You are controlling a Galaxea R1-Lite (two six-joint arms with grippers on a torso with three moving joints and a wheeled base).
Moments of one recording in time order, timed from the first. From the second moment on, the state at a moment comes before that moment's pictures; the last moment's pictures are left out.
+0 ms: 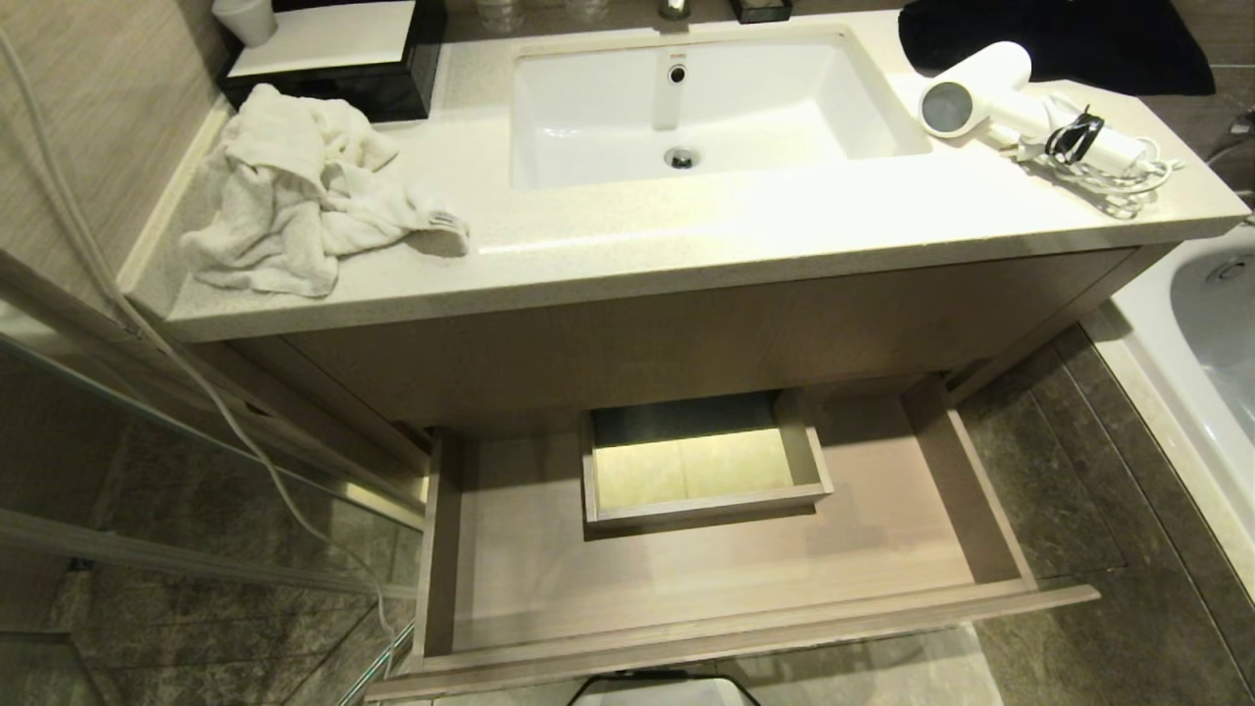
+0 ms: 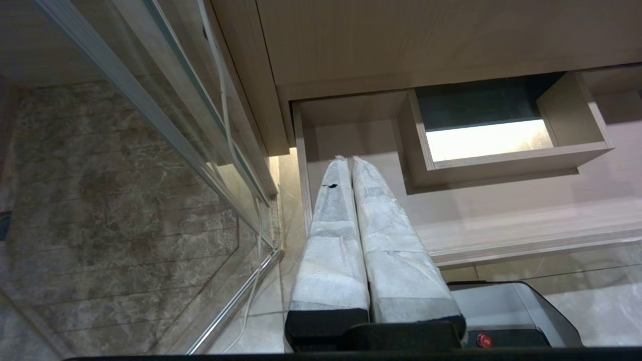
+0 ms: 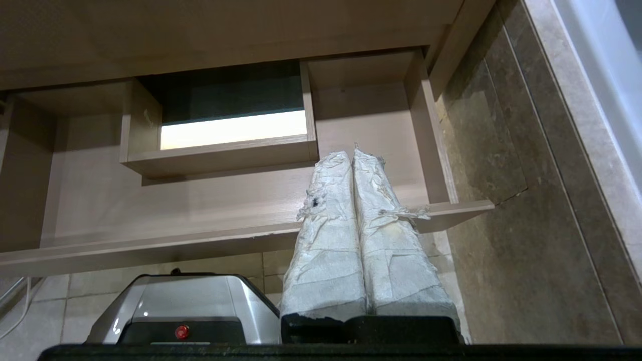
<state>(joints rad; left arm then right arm) 0.00 0.00 0.00 0.00 0.00 -0.01 0.00 0.00 0.00 0.00 -0.01 -0.01</state>
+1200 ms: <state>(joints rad) 0.00 0.00 0.00 0.00 0.00 -0.01 0.00 0.00 0.00 0.00 -0.01 -0.01</state>
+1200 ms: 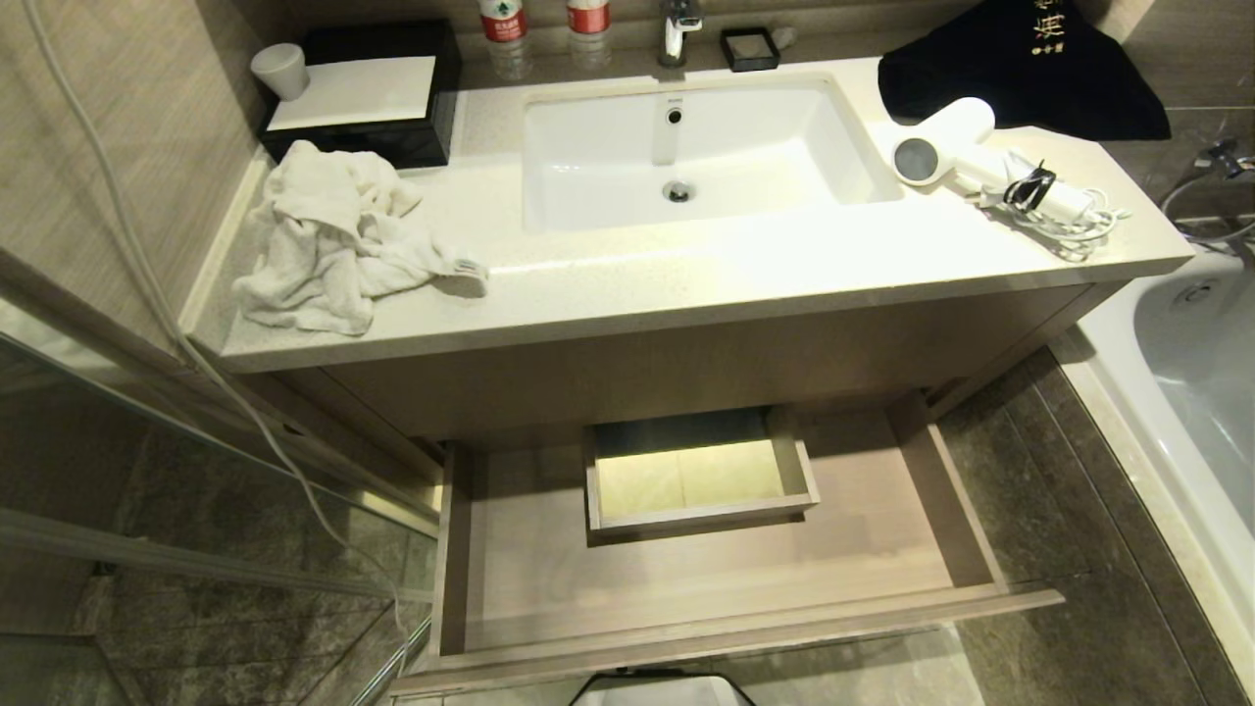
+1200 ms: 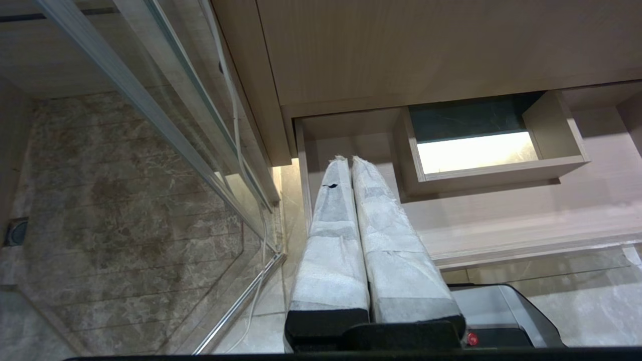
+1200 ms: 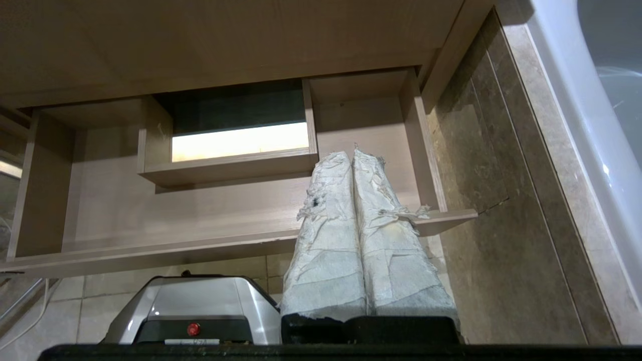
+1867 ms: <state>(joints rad) 0.00 0.00 0.00 0.00 0.00 -0.01 0.00 0.00 0.00 0.00 -0.01 0.00</state>
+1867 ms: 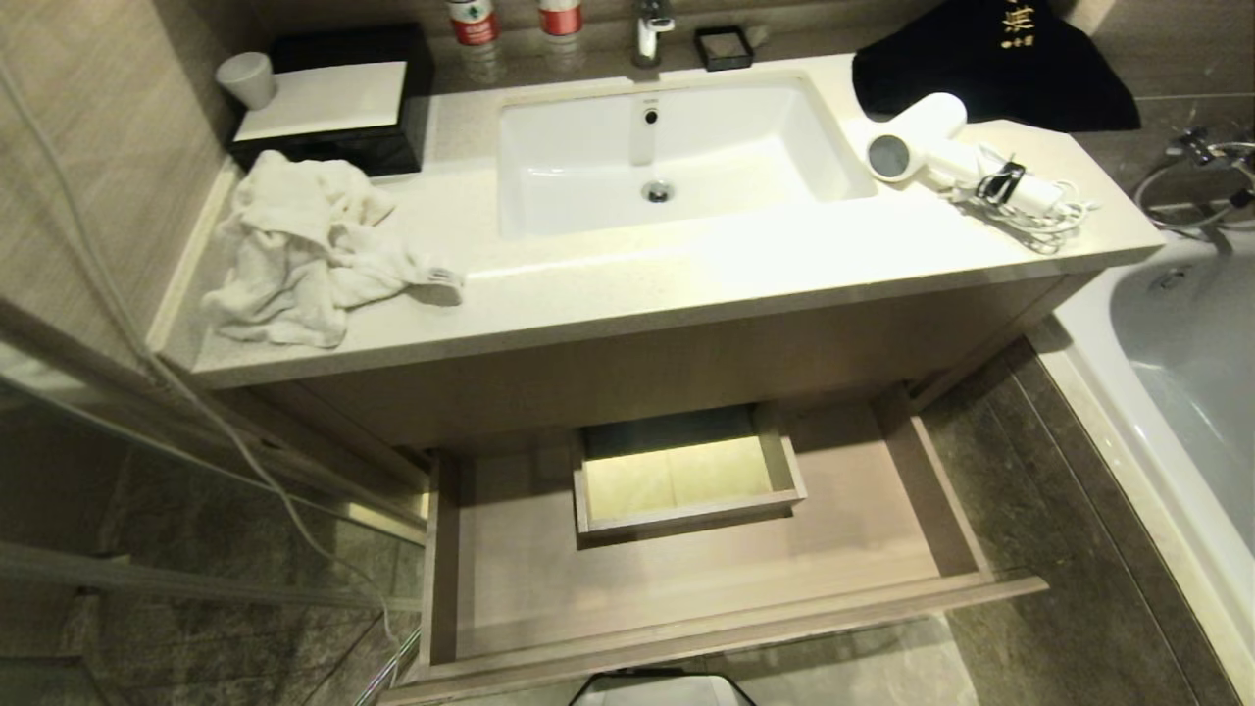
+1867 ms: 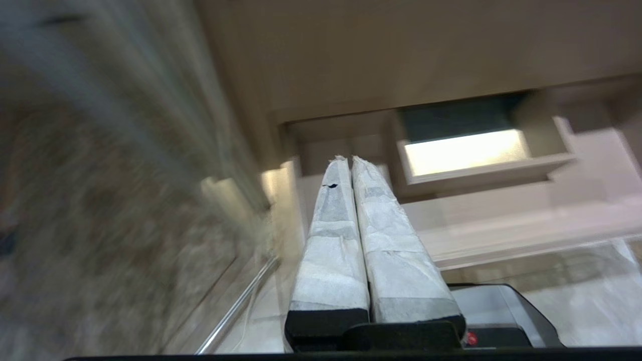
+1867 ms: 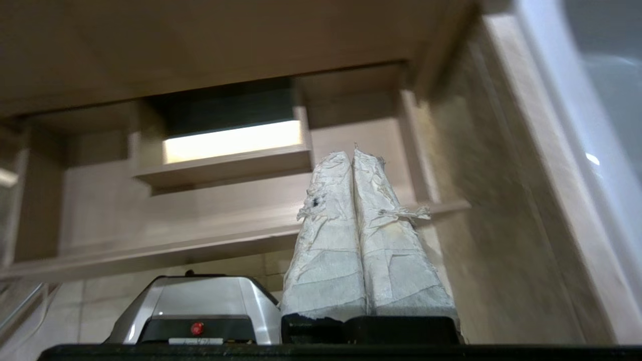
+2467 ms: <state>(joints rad) 0.00 0.00 0.00 0.00 0.00 -0.01 0.00 0.00 0.00 0.00 -0.01 0.00</state>
